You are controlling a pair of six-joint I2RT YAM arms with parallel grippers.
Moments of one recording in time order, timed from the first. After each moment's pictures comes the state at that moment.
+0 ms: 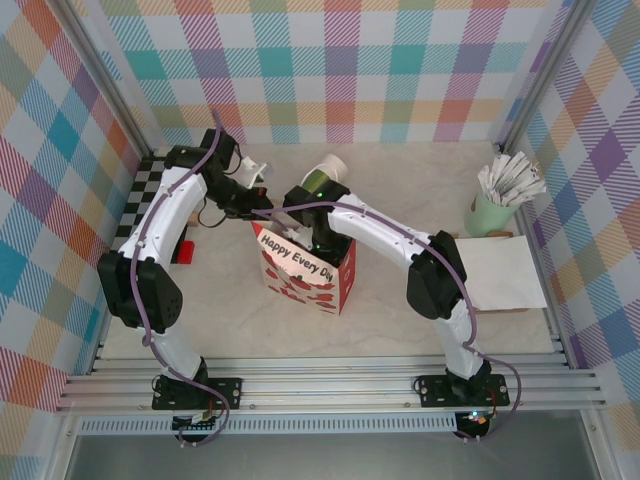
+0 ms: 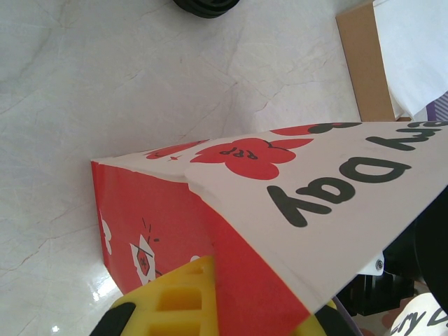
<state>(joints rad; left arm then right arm) -0.20 1.76 1.78 -1.32 0.61 0.08 0.87 2.13 1.98 -1.46 -0.08 -0.06</state>
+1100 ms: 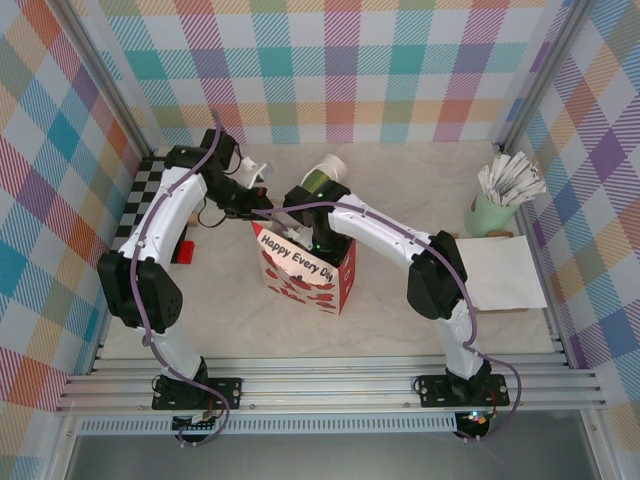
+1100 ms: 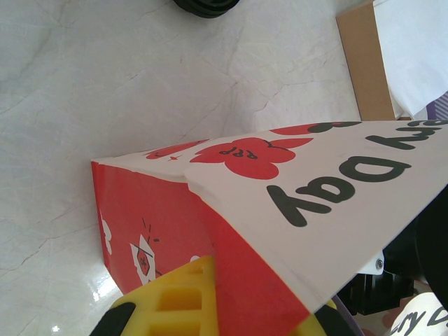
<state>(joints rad) -0.20 1.76 1.78 -1.32 0.61 0.08 0.87 2.13 1.99 -1.45 -0.08 -0.06</state>
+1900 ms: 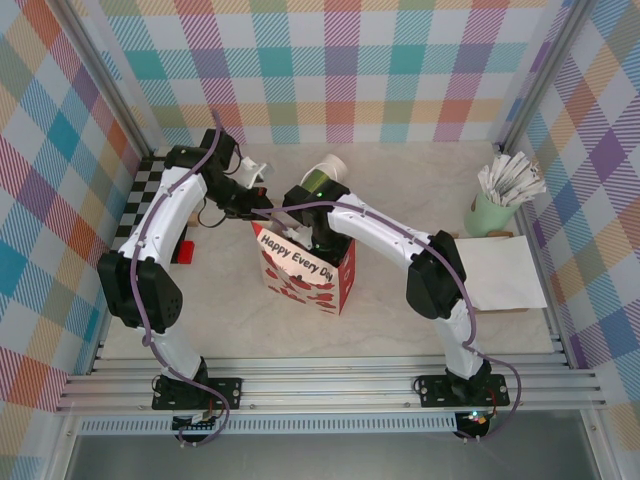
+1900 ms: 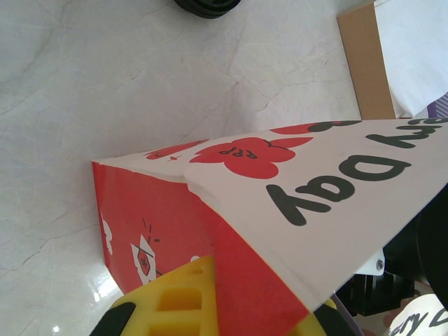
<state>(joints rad) -0.20 1.76 1.78 -1.31 0.61 0.08 0.87 2.13 2.00 -1.46 -0.08 -0.06</state>
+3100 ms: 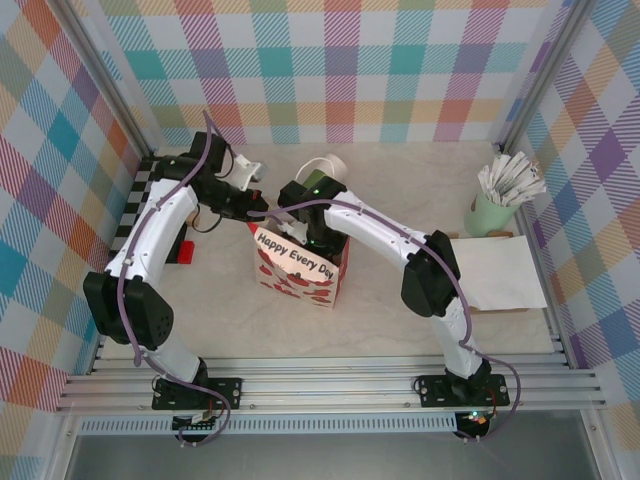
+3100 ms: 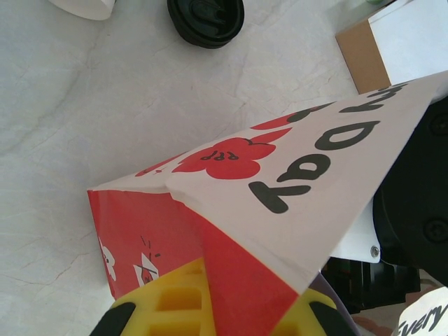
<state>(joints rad) -0.19 1.63 1.66 -1.20 0.57 0.12 0.87 2.17 2.08 -1.45 -0.08 -0.04</state>
